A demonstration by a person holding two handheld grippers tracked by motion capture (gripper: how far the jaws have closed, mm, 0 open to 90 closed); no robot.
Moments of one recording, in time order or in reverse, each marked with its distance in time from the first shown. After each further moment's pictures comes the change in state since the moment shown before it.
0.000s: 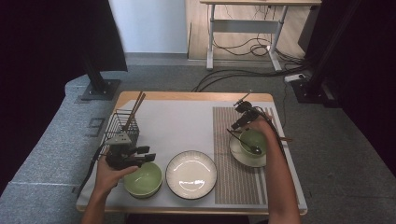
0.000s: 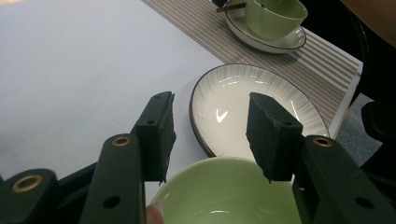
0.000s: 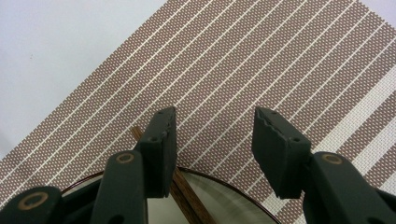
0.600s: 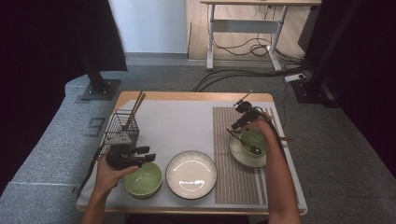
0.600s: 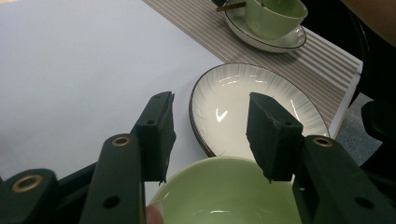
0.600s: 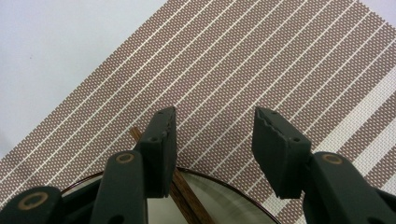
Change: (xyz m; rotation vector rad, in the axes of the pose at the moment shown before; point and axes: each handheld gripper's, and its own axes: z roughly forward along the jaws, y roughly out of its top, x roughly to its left) left arm 0.000 0.000 0.000 0.002 0.000 0.001; right arm 0.000 0.000 0.001 -0.002 0.002 0.001
